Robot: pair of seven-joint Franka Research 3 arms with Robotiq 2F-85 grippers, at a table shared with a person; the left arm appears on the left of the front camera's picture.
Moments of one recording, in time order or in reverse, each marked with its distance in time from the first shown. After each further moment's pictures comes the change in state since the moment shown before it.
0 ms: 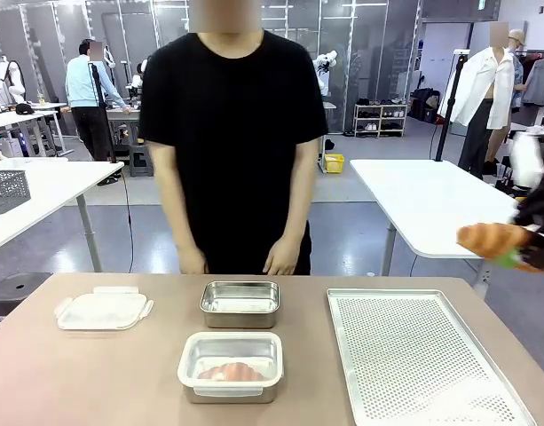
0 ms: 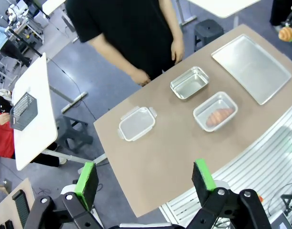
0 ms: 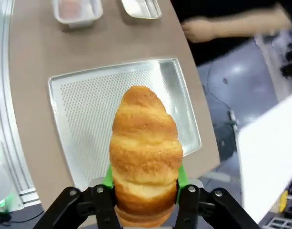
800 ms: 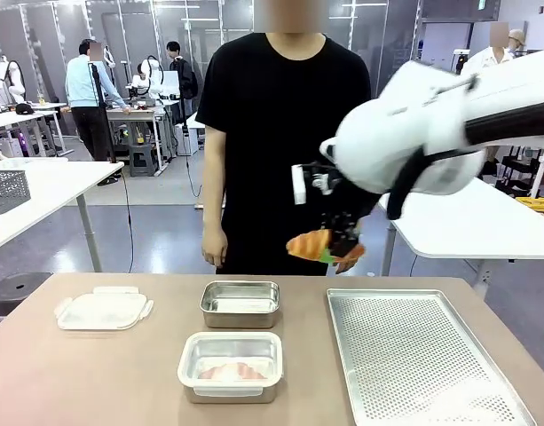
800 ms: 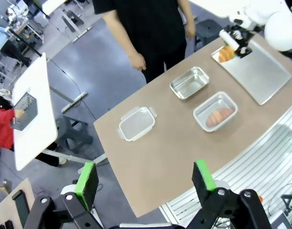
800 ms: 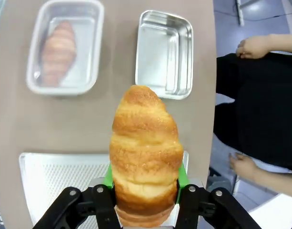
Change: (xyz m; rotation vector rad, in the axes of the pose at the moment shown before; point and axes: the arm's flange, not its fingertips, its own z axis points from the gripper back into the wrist) left arm 0.000 0.000 0.000 0.000 0.000 0.000; right arm 0.217 -0.041 -0.218 0.193 0.076 0.240
